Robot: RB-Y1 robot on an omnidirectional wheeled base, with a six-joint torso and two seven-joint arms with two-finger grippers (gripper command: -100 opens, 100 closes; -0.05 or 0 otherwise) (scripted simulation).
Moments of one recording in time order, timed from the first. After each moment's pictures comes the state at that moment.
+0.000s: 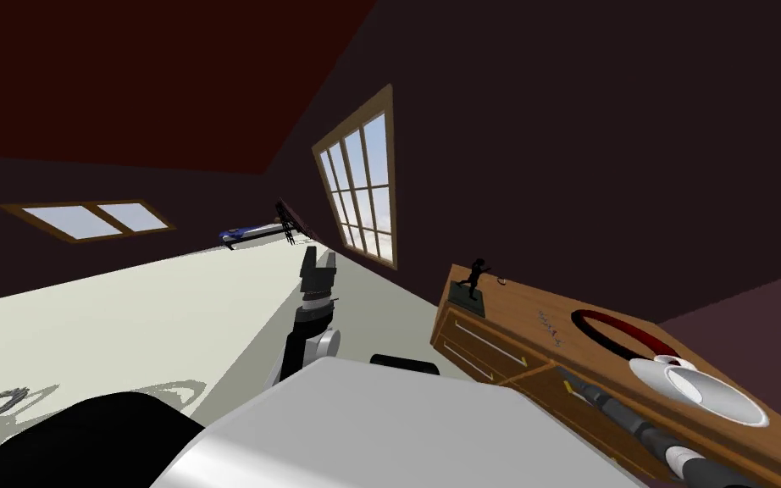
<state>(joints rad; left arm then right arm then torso) 0.52 -0.01 -0.01 -2.34 0.01 -0.54 -0.05 0.66 -1.00 0.08 -1.23 0.03 -0.36 -0.01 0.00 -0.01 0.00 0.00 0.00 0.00</state>
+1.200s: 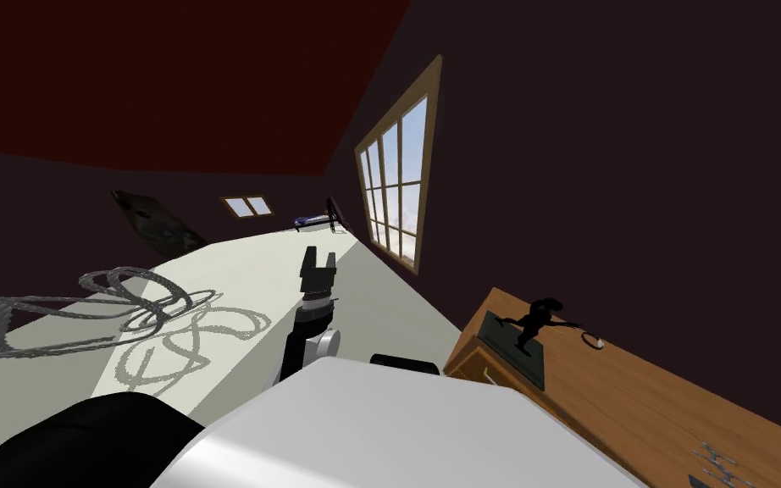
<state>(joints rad) 0.52 -0.01 -0.01 -2.34 0.01 -0.54 -0.05 0.71 -1.13 0.19 -0.96 0.13 -0.30 0.00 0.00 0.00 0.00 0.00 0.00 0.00</state>
